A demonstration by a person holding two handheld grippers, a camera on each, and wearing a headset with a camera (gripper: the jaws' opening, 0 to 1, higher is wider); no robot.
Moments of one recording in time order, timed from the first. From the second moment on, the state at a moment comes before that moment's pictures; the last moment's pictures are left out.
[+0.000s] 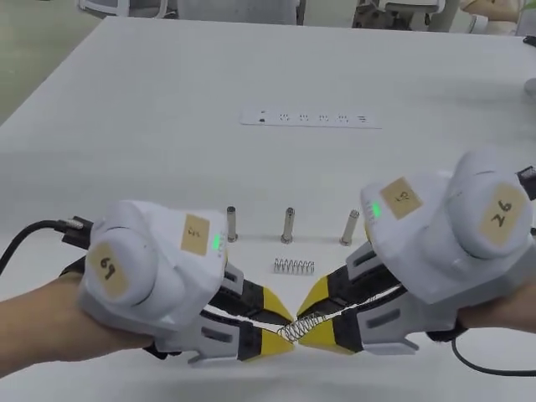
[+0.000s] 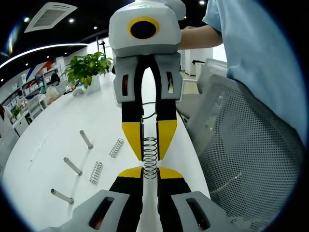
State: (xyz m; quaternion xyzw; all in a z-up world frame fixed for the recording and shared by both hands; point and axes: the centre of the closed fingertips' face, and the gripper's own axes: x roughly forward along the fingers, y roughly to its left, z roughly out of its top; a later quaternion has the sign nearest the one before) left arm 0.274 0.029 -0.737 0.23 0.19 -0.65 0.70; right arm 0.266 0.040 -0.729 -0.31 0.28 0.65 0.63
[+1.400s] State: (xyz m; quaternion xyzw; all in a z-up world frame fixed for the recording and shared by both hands) left arm 0.278 0.034 -0.734 0.19 0.18 -0.63 0.73; right arm 0.269 0.044 -0.726 -0.29 0.29 0.66 0.64
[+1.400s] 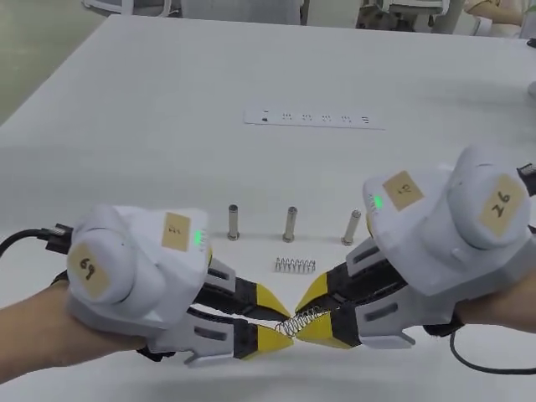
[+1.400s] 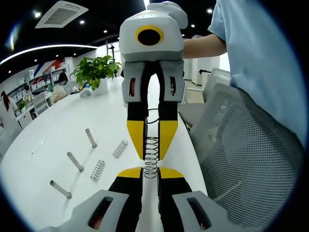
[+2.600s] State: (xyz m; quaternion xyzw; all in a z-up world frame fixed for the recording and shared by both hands) left arm 0.308 0.077 -0.731 0.10 0.19 -0.51 0.83; right arm 0.284 0.044 -0.722 -0.29 0.29 0.65 0.64
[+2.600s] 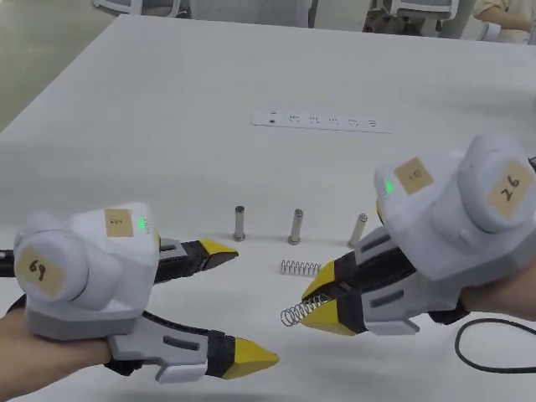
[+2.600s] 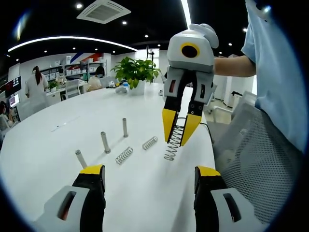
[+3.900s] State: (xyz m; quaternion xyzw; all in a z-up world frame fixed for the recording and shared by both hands) left arm 0.331 0.144 -0.746 0.06 0.20 -0.39 0.89; right arm 0.305 0.042 -0.711 -0.32 0.31 0.64 0.62
